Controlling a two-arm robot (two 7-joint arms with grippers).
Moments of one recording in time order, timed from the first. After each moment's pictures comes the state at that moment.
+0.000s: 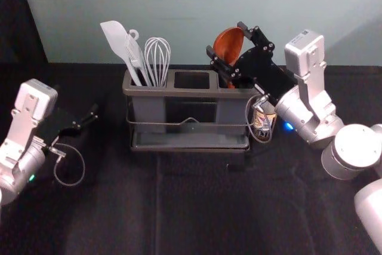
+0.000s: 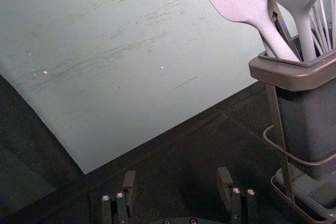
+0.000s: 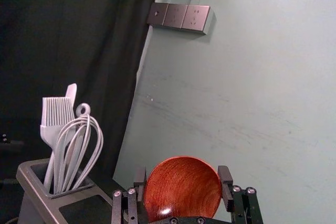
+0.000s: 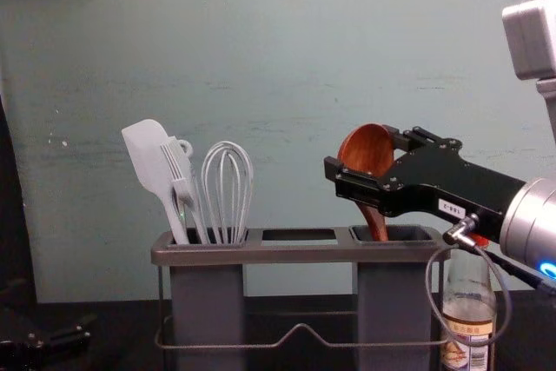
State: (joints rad) left arm -0.20 0.60 0.45 -1.41 -0.25 -0.12 0.03; right arm 0.39 0.23 -0.33 -1.31 0.06 -0.31 0.36
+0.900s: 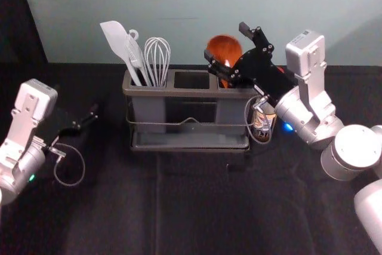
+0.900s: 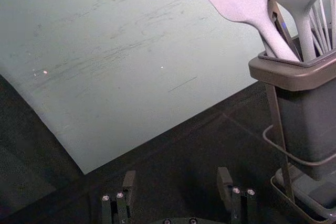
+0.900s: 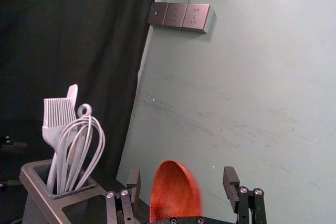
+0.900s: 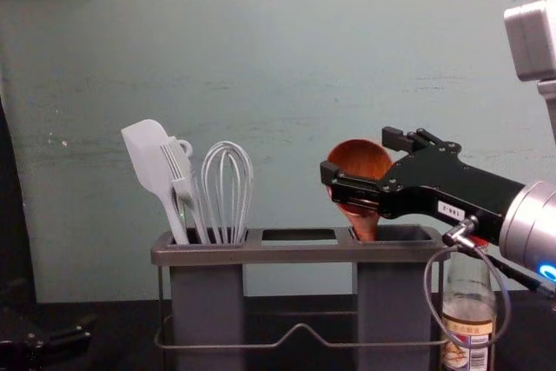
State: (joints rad) left arm -0.20 0.60 0.45 -1.41 -0.25 -0.12 0.03; right arm 0.39 0.23 -0.33 -1.31 0.08 -0.31 0.36
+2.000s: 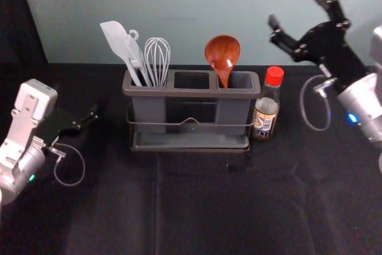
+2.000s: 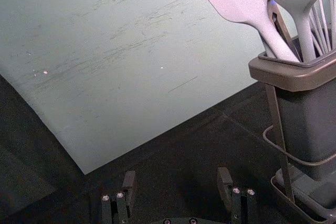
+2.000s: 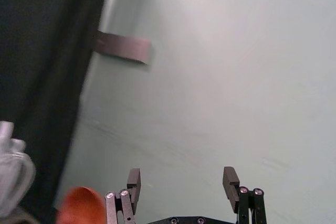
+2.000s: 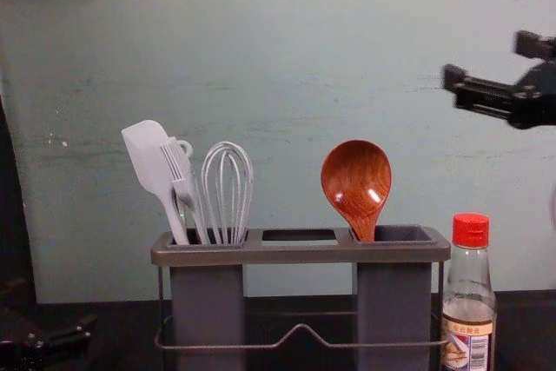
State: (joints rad) left arm -0.20 0.60 0.45 -1.41 -0.25 -0.12 0.03; right arm 0.22 0.32 -0.16 -1.60 0.09 -0.27 0.27
